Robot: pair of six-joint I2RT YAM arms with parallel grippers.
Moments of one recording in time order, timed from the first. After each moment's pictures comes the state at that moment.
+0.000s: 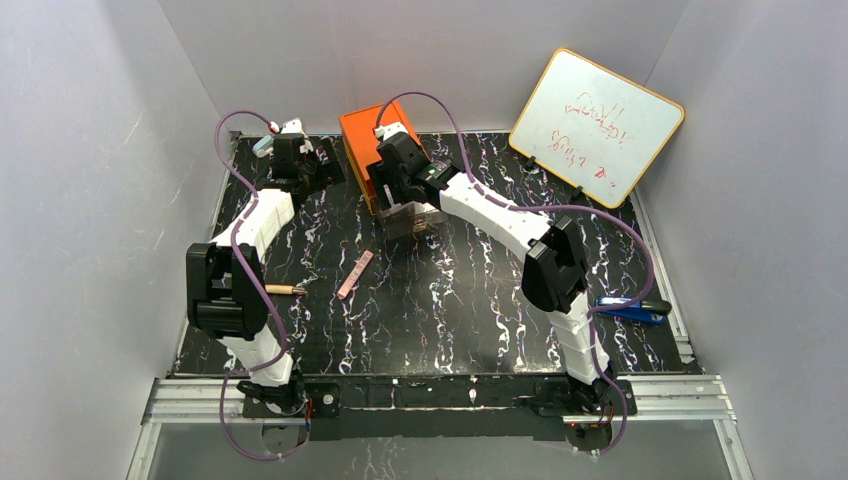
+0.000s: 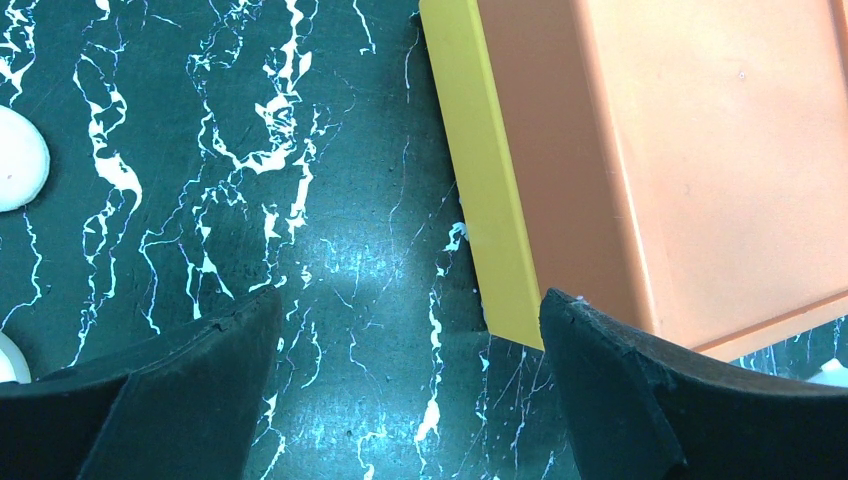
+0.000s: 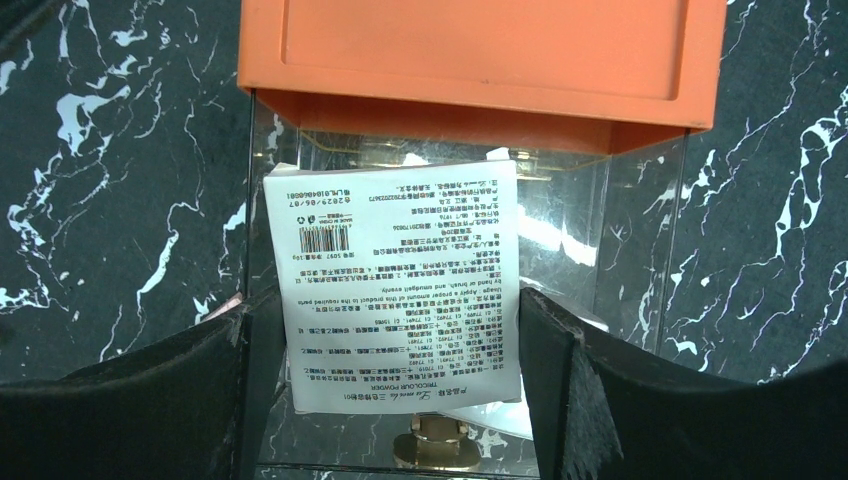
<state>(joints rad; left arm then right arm) -0.08 1.69 1.25 -0.16 -0.02 -0.36 0.86 2.15 2.07 -0.67 0.27 0.24</state>
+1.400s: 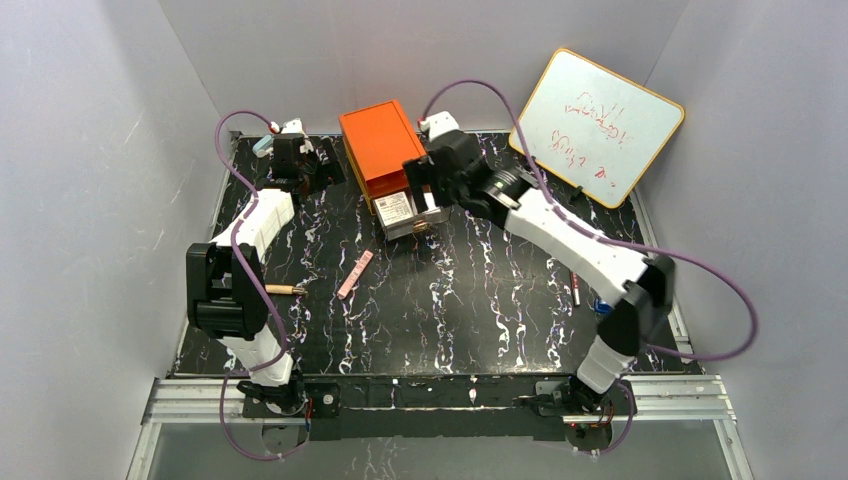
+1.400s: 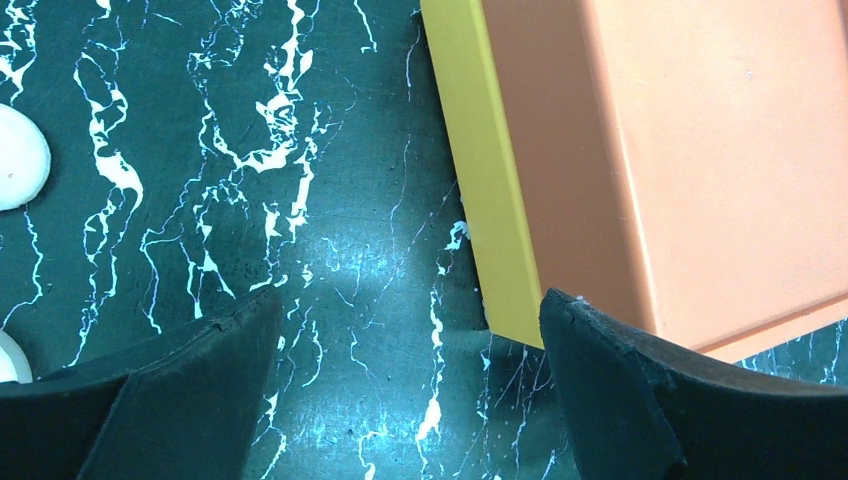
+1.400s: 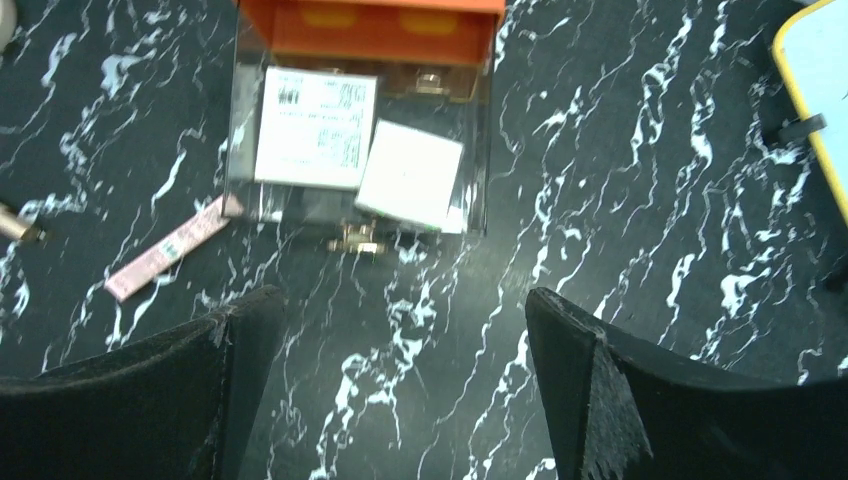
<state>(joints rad) -0.08 1.69 1.25 -0.17 -0.03 -0.36 0.86 1.58 1.59 -0.66 0.29 0.23</state>
